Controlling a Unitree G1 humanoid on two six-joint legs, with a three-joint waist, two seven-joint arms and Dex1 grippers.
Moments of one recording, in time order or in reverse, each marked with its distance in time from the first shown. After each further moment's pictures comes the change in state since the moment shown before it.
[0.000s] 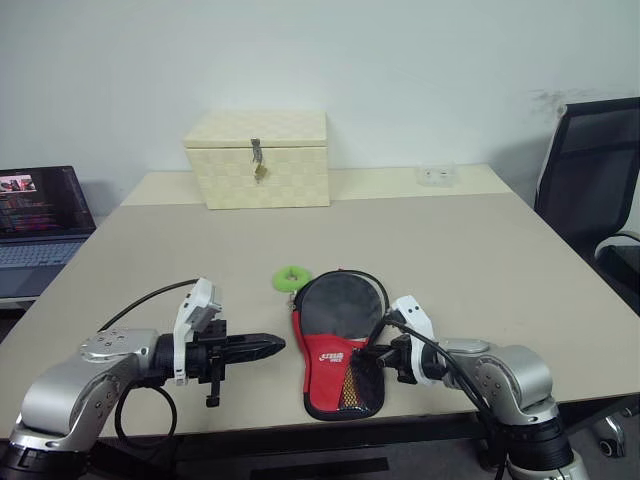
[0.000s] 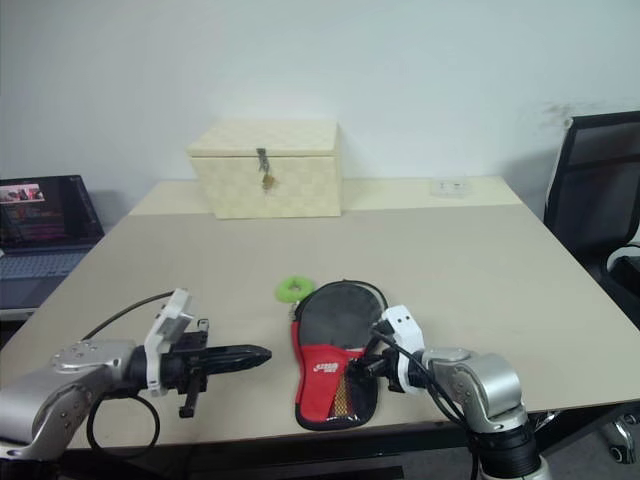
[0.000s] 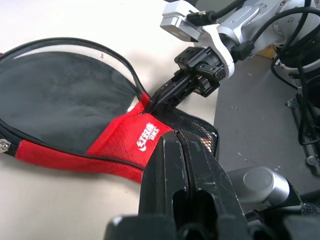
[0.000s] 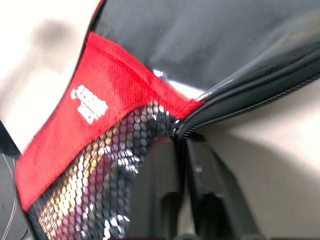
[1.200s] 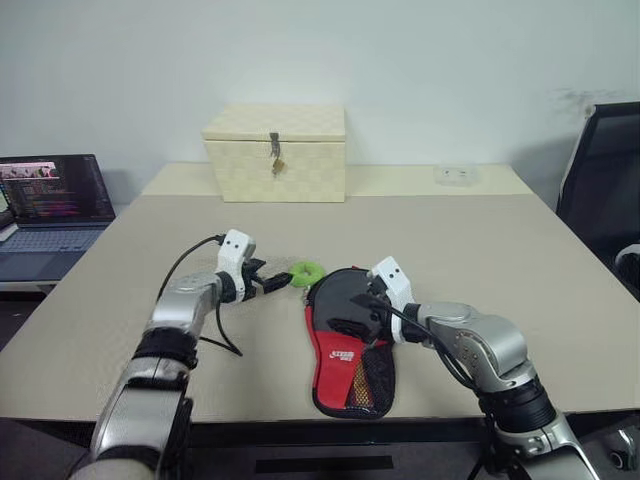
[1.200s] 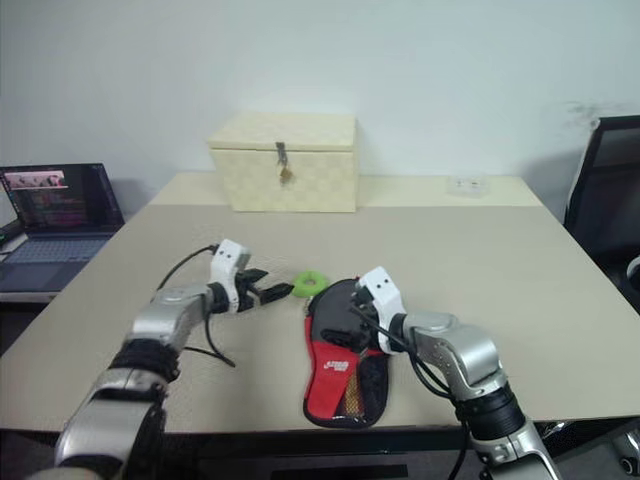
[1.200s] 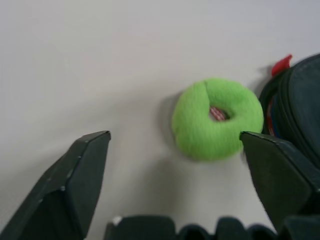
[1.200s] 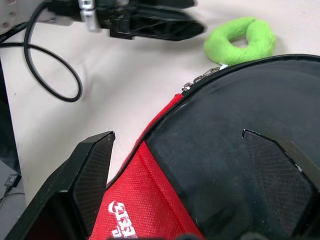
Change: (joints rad) left arm -0.775 -0.358 -0.177 1.235 0.543 -0.411 0.355; right arm -0.180 -0.040 0.130 0.161 0.004 -0.374 0.064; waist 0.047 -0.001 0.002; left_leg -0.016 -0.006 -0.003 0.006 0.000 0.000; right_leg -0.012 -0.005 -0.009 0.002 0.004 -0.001
